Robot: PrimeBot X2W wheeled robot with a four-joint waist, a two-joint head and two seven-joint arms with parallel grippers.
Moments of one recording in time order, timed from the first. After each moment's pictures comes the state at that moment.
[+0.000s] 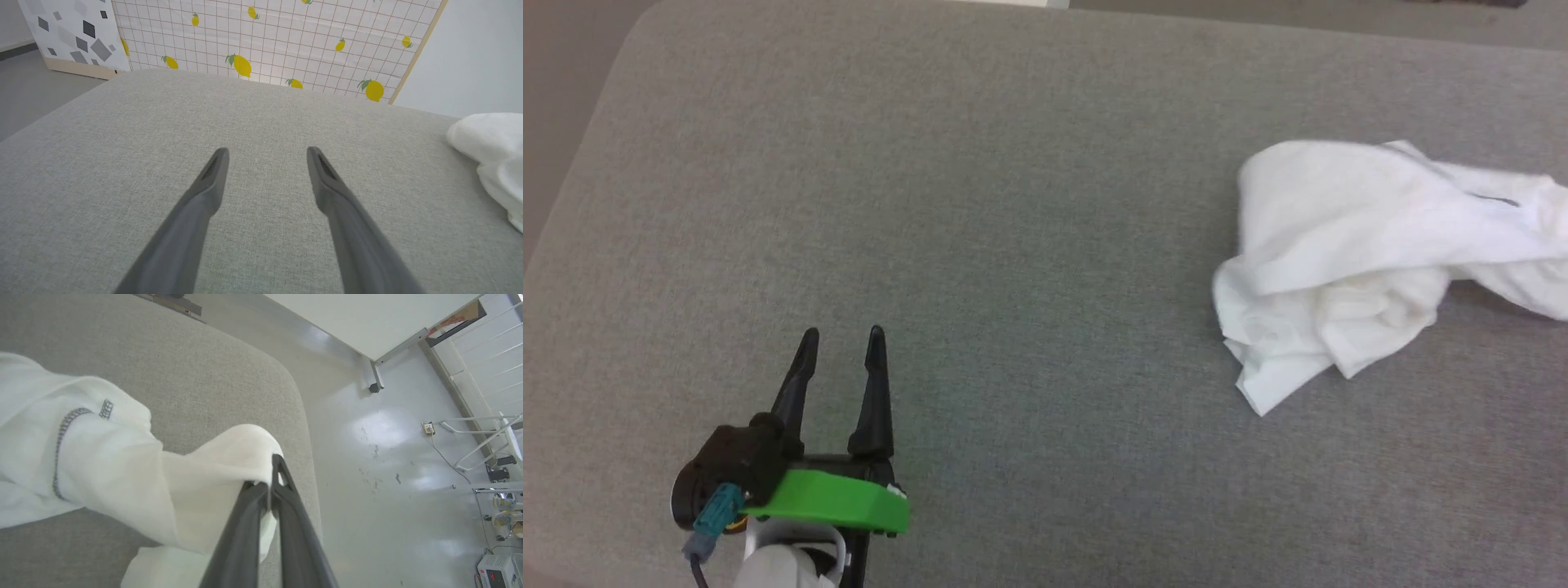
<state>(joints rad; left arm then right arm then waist) -0.04 0.05 -0.05 0.02 -0.23 -0.08 -0.26 -0.35 -0.62 -0.40 0.21 -0.08 0.13 0.54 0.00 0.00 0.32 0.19</state>
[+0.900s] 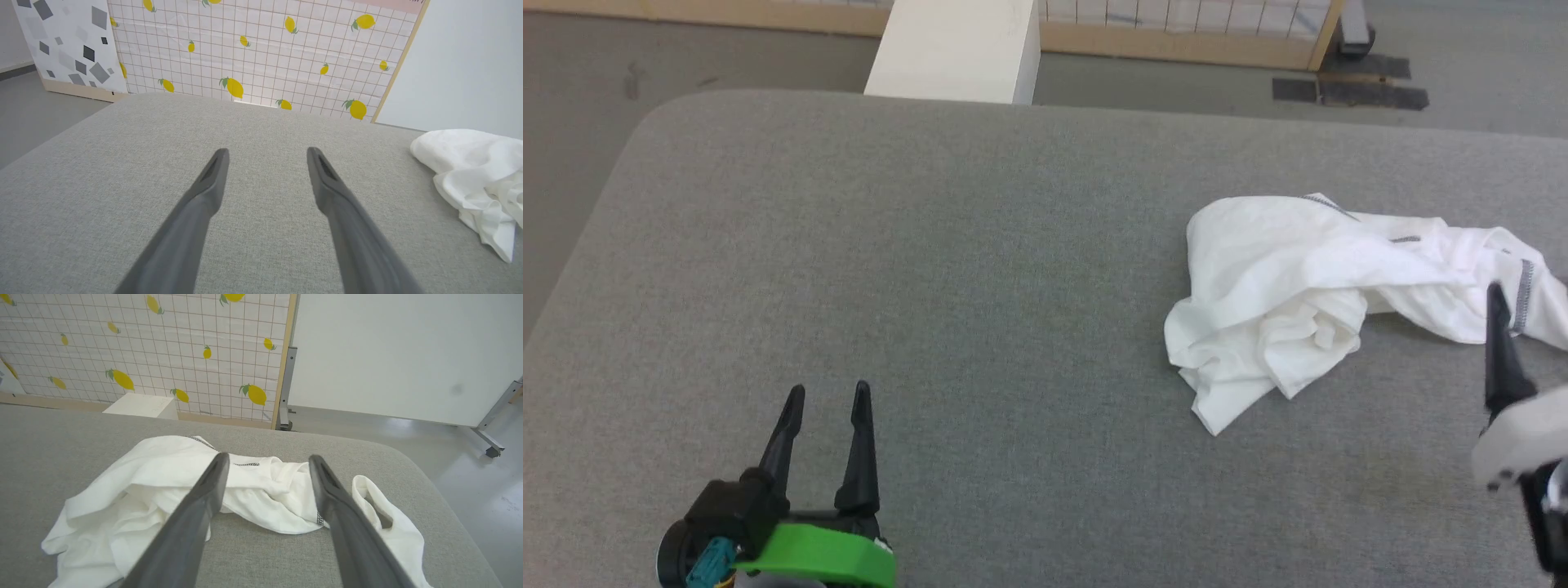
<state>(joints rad) 0.06 0.05 -0.02 0.01 -0.21 -0.08 -0.26 -0.10 -0.11 -0.29 -0.16 0.01 0.13 0.24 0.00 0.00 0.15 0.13</state>
